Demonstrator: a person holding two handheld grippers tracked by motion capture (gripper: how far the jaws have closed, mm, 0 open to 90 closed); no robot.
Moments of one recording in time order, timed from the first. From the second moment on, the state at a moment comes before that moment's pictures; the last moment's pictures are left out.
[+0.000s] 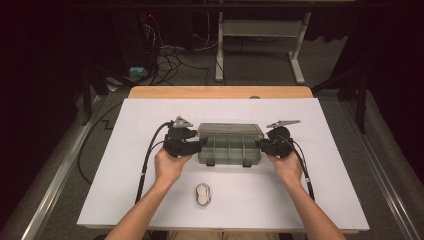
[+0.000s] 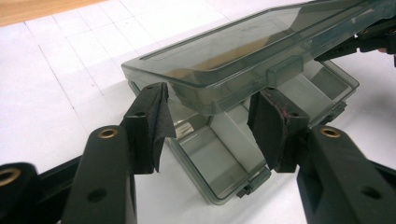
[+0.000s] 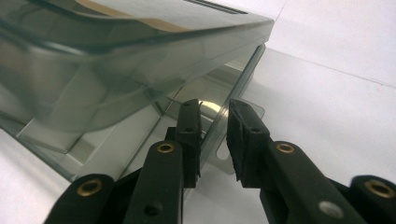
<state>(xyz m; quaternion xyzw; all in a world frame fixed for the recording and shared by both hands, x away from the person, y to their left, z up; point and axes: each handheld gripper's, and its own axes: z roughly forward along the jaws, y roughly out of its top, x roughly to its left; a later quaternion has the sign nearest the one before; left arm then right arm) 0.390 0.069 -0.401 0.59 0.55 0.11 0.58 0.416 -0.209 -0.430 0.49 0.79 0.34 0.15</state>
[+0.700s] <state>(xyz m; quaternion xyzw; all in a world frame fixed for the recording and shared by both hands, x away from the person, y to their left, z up) 0.416 0.066 -0.388 0.57 0.56 0.12 0.58 0.424 -0.211 -0.429 0.49 0.80 0.33 0.13</state>
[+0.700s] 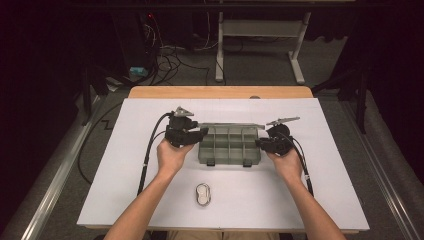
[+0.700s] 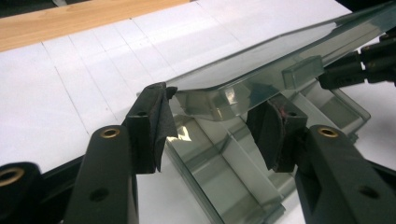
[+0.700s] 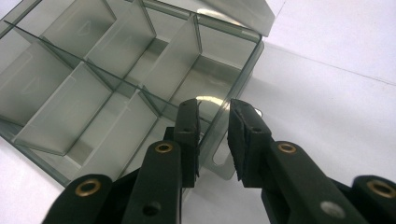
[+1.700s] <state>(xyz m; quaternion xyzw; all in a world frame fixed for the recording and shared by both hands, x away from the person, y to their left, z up) 0.457 0.064 -0.392 0.55 0.58 0.12 0.59 0.426 -0.212 -0.428 0.49 0.80 0.33 0.12</state>
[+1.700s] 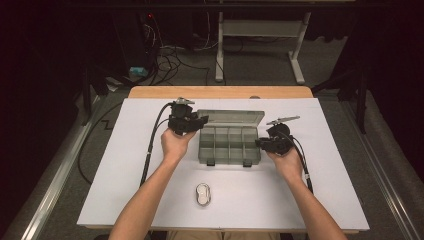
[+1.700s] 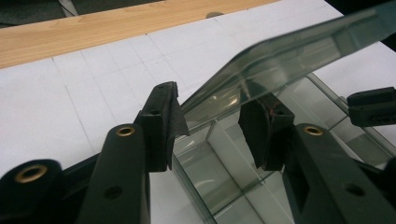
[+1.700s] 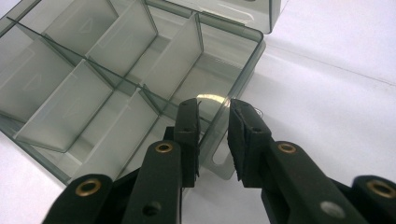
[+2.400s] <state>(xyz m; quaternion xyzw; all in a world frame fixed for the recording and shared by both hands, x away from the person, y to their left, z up) 0.485 0.063 -0.415 0.54 0.61 0.11 0.57 0.427 -0.212 -0.427 0.49 0.80 0.32 0.12</state>
